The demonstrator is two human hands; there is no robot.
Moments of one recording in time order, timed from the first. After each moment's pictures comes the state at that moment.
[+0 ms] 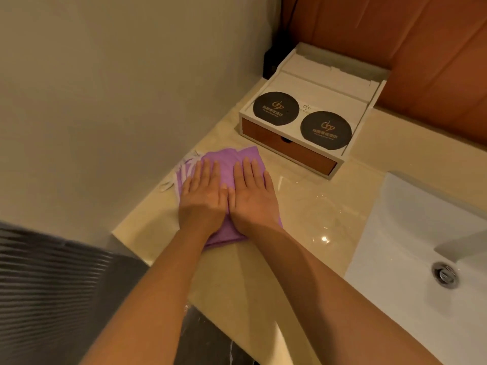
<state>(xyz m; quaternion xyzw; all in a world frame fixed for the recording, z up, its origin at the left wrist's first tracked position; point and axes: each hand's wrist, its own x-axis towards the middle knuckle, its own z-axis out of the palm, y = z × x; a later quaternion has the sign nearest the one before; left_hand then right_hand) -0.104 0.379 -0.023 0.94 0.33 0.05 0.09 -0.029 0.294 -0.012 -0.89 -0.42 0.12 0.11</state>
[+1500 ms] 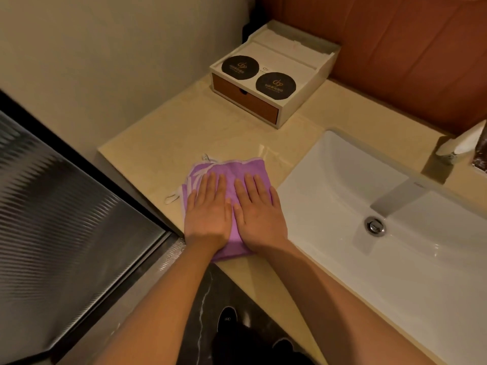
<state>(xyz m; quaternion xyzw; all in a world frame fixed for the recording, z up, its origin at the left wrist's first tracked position) -0.166 0.159 -0.012 0.92 0.38 0.00 0.11 -0.082 0.077 -0.014 -0.86 -0.49 0.12 0.11</state>
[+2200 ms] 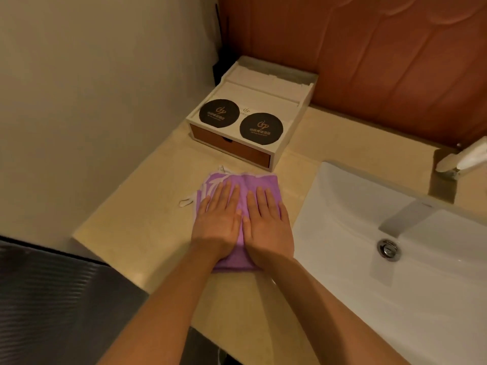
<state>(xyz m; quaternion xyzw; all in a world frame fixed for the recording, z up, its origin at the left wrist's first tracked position) -0.077 0.256 -0.018 0.97 0.21 -0.02 0.07 -0.021 0.145 -0.013 -0.91 -0.37 0.13 0.12</state>
